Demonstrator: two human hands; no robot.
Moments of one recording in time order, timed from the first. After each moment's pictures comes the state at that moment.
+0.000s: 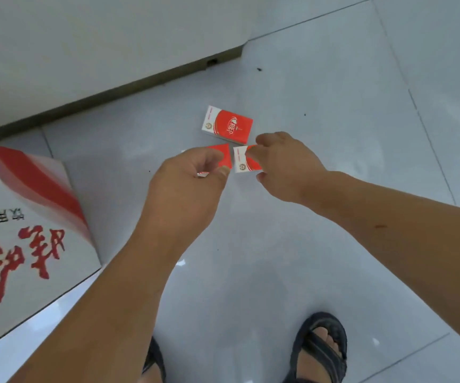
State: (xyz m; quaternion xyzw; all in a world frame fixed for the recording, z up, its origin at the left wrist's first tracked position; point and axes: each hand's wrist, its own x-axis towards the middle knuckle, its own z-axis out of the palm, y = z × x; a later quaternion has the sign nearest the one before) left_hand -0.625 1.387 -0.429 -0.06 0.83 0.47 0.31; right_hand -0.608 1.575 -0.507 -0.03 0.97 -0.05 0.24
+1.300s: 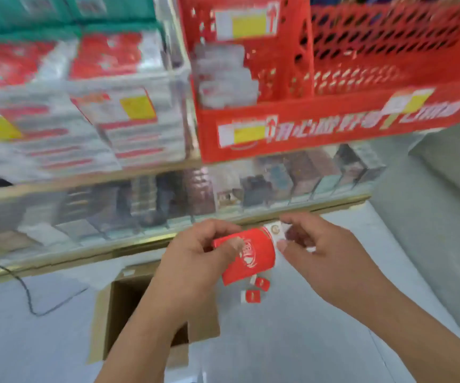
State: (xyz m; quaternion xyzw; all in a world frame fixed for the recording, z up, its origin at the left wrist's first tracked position) left_hand -0.616 1.240 0.280 0.03 0.77 0.61 0.20; right_hand -0.571 1.446 0.281 0.05 0.90 -0.44 0.01
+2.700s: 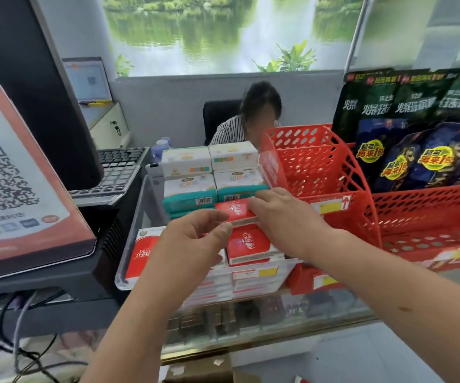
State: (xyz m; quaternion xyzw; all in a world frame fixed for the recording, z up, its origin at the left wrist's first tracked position) left_hand -0.745 1.105 0.483 0.06 0.78 0.62 0.04; right_hand -0.795 1.305 0.463 -0.20 0.97 0.05 -0.13
